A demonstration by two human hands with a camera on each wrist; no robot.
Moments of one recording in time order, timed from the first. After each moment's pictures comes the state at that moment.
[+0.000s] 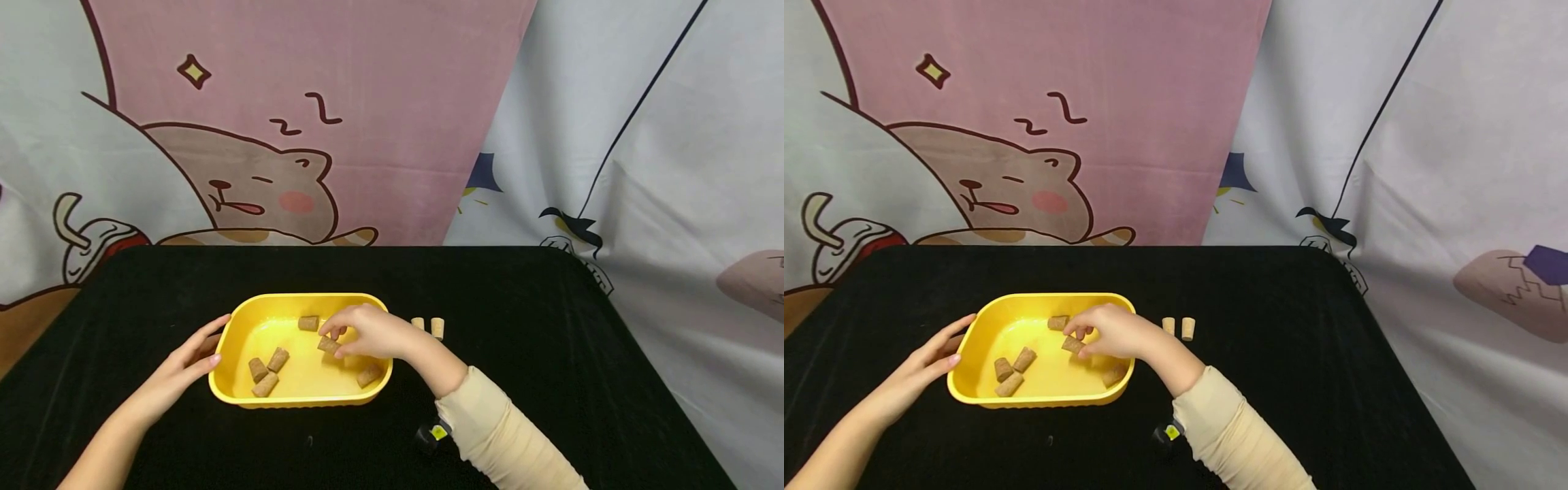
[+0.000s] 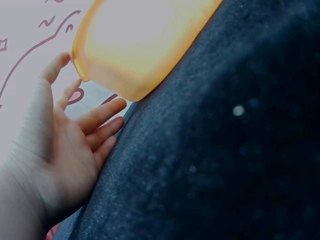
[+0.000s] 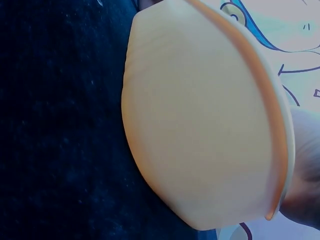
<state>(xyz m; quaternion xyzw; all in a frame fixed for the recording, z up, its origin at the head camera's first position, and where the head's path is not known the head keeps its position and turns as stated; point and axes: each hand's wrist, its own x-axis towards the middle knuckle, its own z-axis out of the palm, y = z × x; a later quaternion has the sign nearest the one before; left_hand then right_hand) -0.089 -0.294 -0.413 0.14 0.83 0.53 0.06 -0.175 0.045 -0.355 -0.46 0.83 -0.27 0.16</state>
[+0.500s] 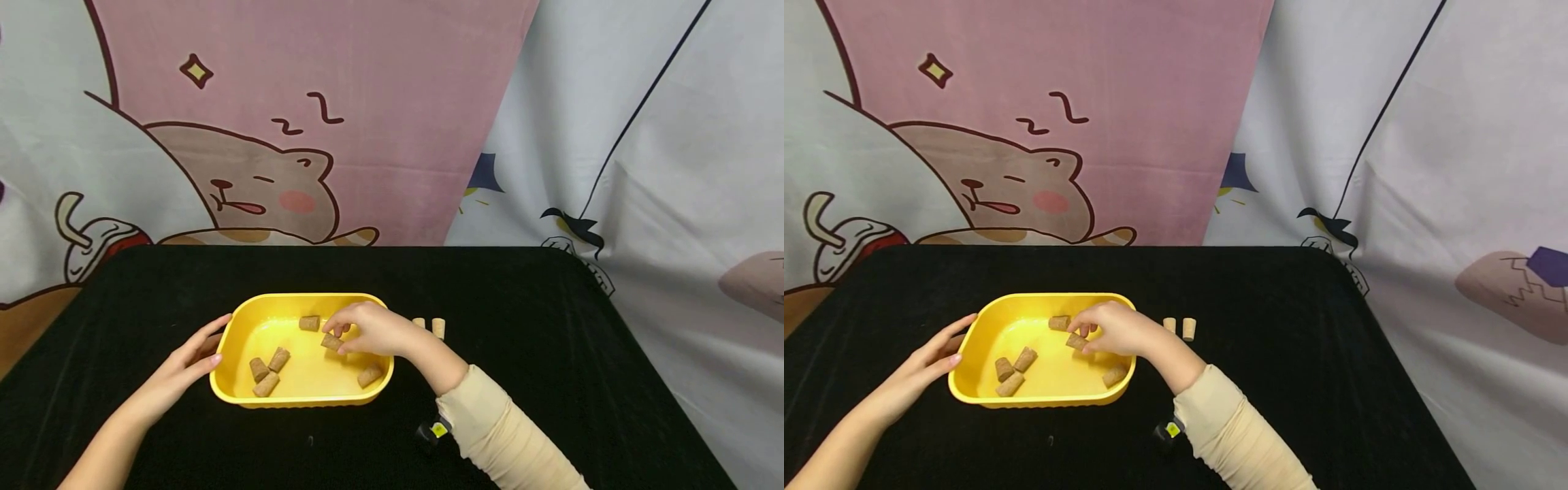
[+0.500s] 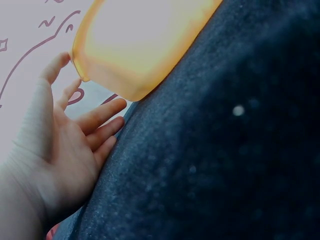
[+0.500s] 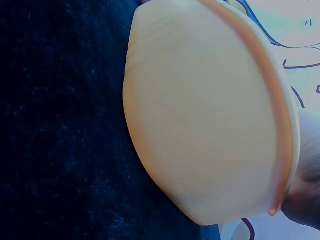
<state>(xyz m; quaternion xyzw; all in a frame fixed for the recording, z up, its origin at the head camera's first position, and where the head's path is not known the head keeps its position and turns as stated) -0.090 -0.297 -0.414 0.15 0.83 0.54 0.06 -0.180 0.045 -0.358 -0.45 0.84 -0.27 0.16</state>
